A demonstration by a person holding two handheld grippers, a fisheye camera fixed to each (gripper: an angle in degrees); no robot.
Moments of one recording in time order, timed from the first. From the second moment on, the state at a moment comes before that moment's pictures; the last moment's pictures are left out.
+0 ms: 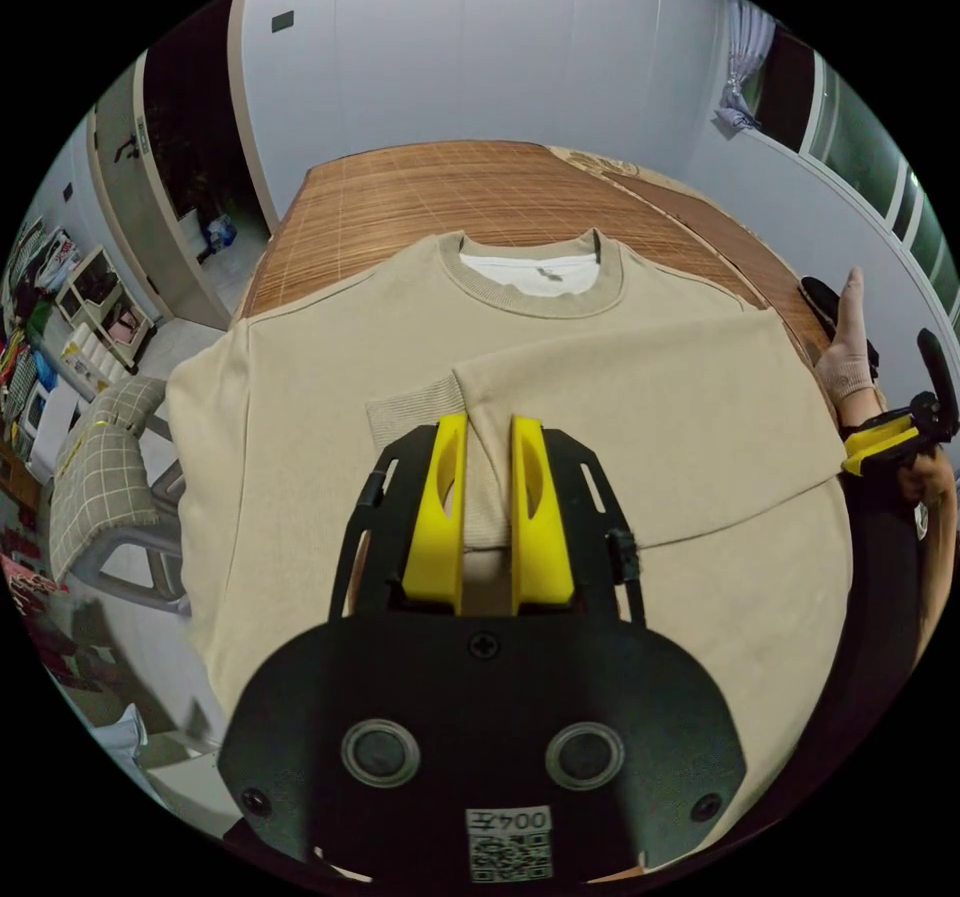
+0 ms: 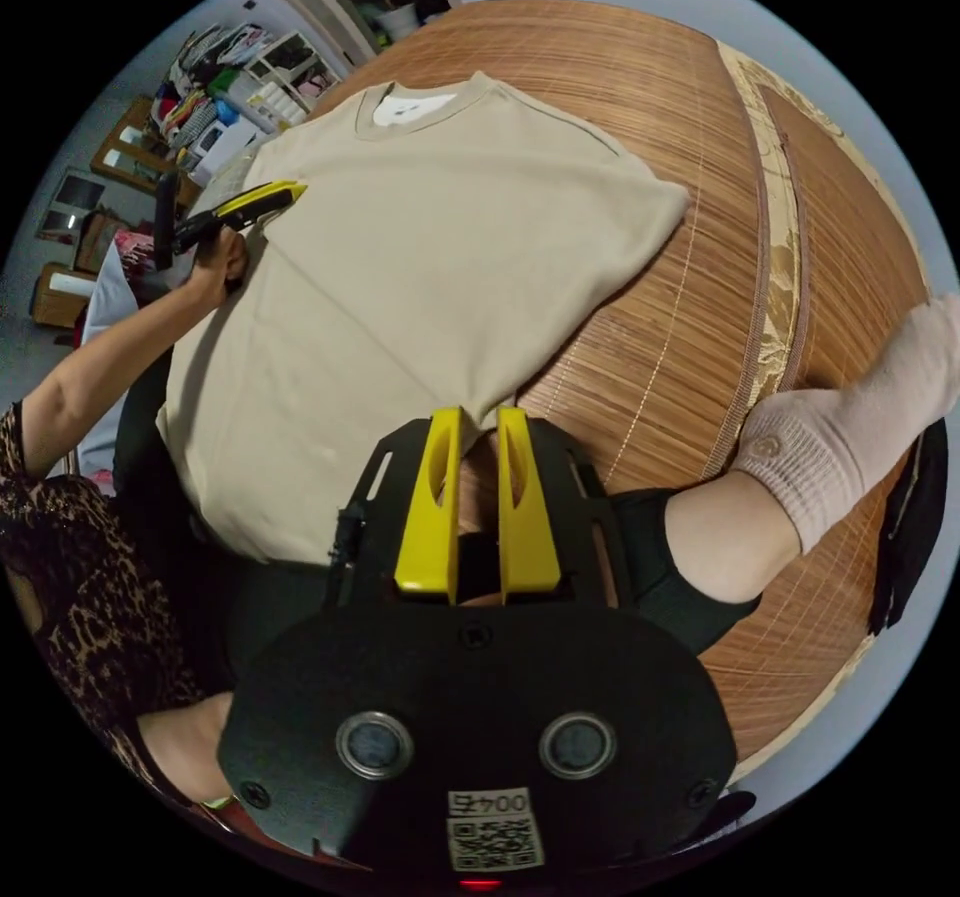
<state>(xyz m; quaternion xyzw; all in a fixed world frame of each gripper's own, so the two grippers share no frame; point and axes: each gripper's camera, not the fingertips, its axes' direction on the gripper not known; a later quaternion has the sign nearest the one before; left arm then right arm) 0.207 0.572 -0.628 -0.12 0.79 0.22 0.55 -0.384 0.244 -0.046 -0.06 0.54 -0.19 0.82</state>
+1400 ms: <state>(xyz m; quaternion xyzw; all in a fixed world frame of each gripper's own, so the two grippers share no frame) 0.116 0.501 -0.397 -0.13 0.80 0.21 0.54 -0.383 0.340 0.226 0.22 0.57 -0.18 0.77</state>
